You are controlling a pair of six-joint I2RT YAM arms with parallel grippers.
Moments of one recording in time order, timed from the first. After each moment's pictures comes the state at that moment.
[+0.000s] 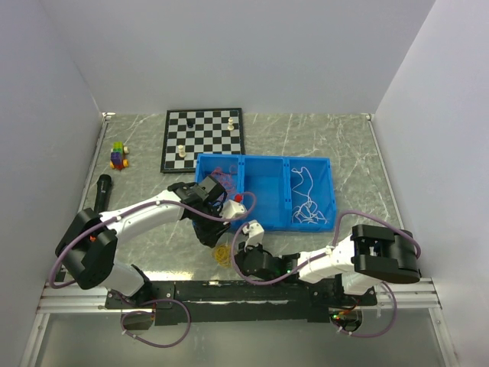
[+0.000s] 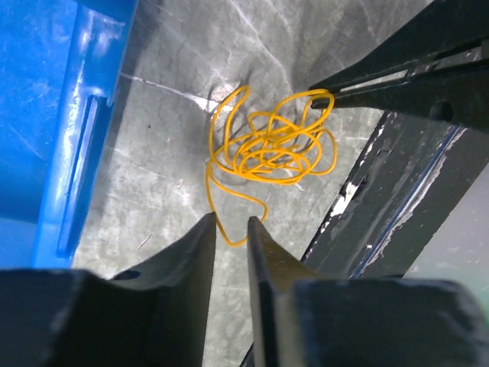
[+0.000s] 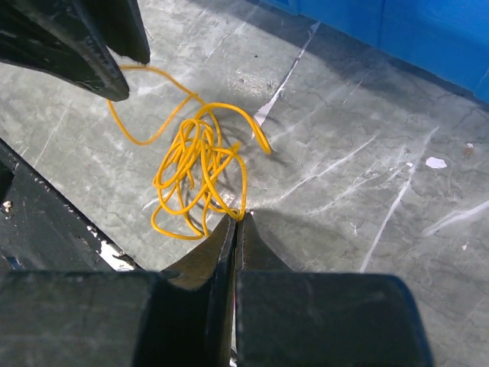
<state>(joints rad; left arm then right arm) -0.77 1.46 0.95 -0.79 0.36 0.33 1.42 1.47 0.42 0.42 0.53 0.78</state>
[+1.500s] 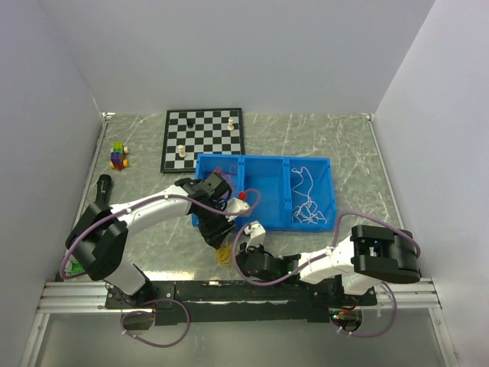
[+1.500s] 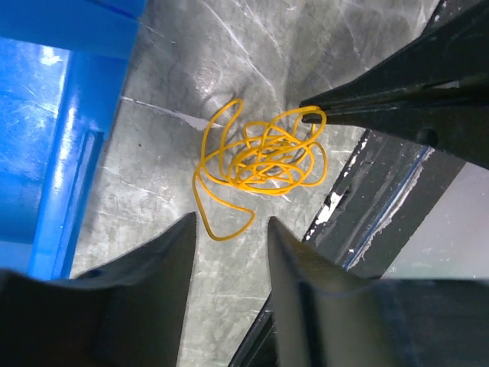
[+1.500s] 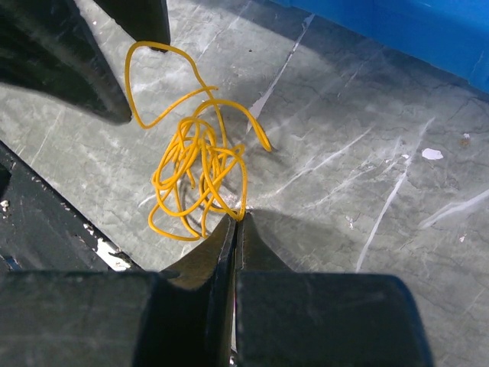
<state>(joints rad) -0.77 1.54 1.02 -0.82 0.40 0.29 1.43 1.47 0.40 0.43 0.54 0.80</state>
